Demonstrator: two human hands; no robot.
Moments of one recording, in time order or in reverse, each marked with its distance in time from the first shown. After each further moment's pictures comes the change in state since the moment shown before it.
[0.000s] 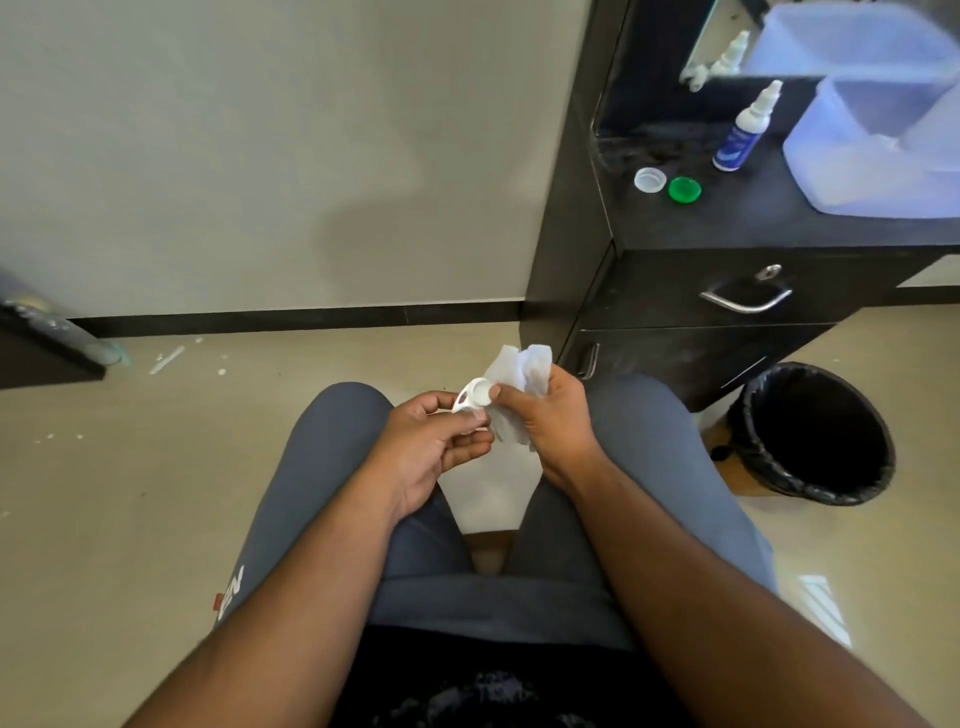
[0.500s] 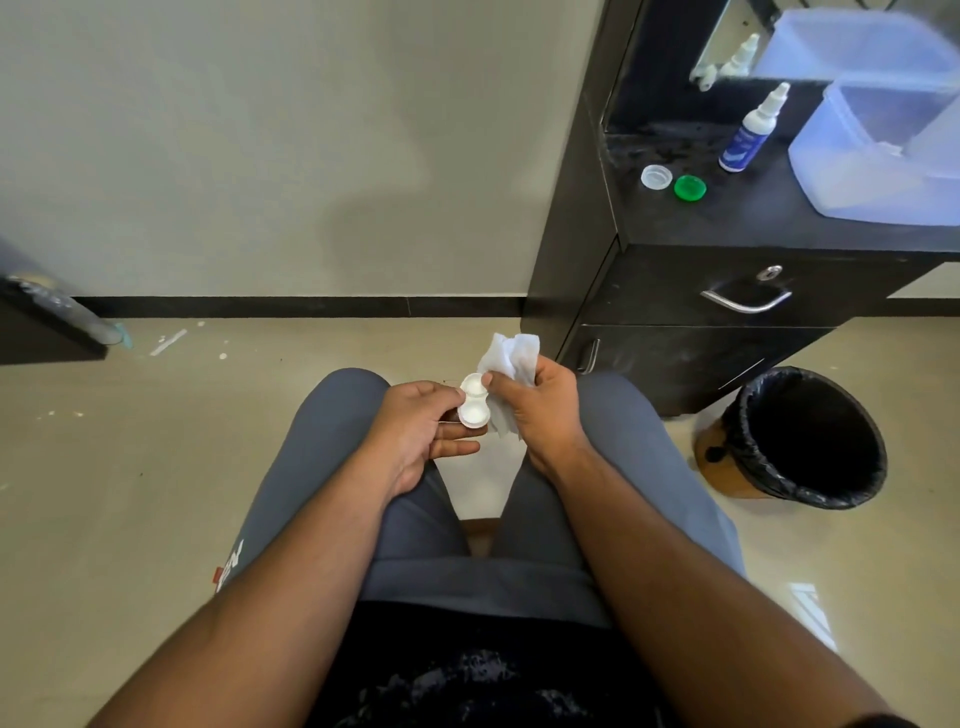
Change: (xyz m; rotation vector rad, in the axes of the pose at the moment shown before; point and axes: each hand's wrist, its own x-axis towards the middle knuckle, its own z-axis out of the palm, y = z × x) left_hand 0.002 -0.001 -0.003 0.095 0.076 -0.002; right_hand 0.003 0.008 0.011 -0.051 0.039 -0.029
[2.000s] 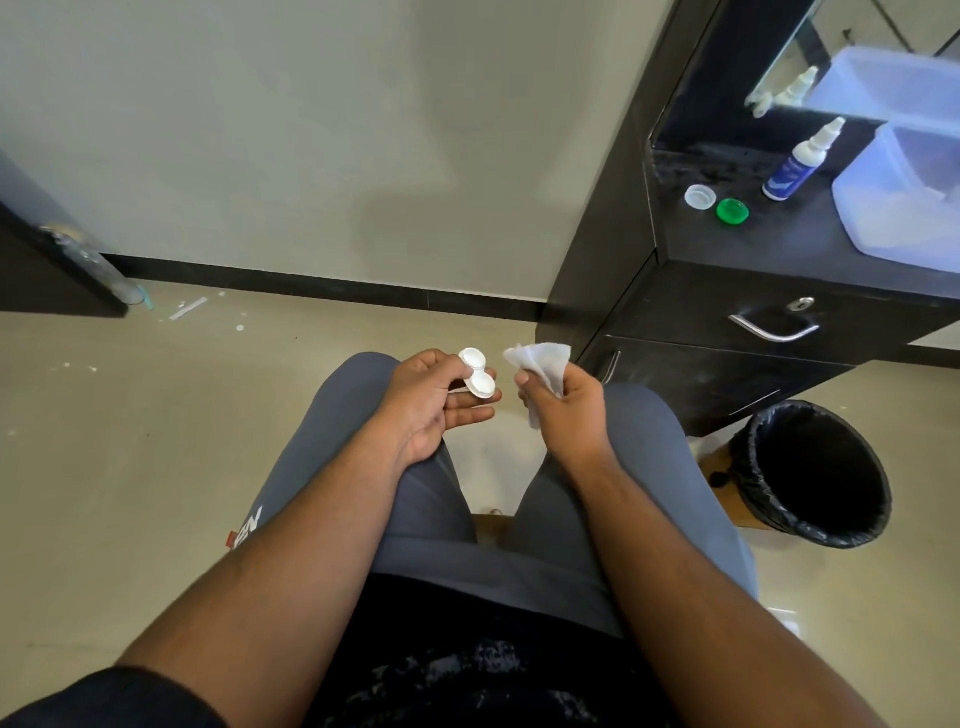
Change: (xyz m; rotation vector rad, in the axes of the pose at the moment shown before) left_hand 0.010 0.010 -0.011 -0.236 -0.025 0.054; right_hand -0.007 -0.002 -0.005 -0.247 0.016 -0.110
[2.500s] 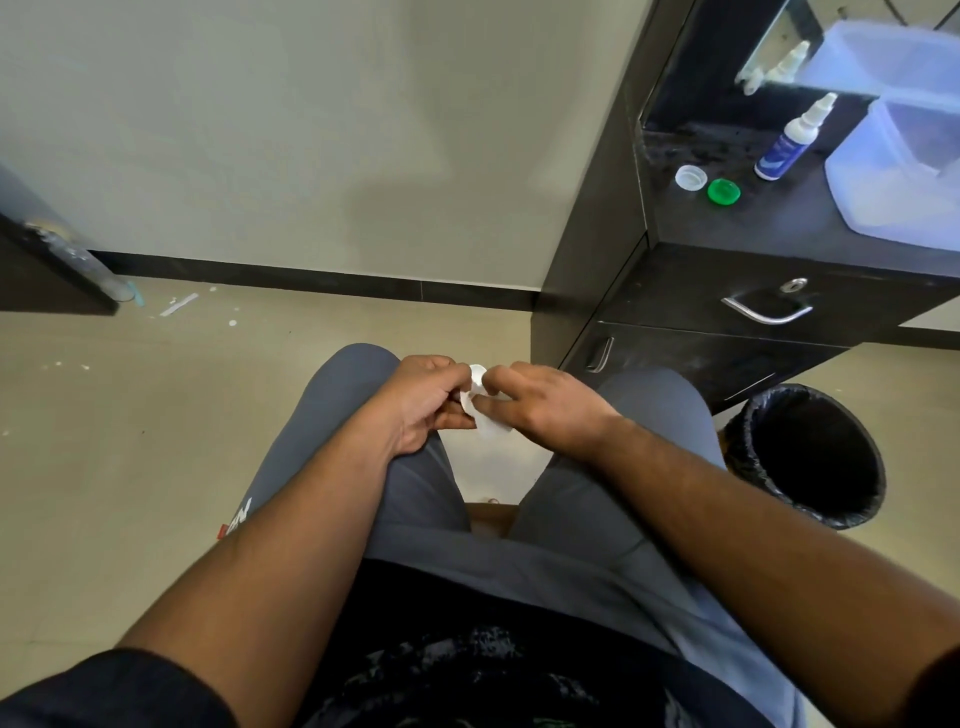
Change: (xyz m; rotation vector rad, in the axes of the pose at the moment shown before) left_hand 0.005 -0.004 -0.001 0.362 -0.001 -0.075; right_hand 0.020 0.003 -0.021 -0.991 -0.513 -1.239
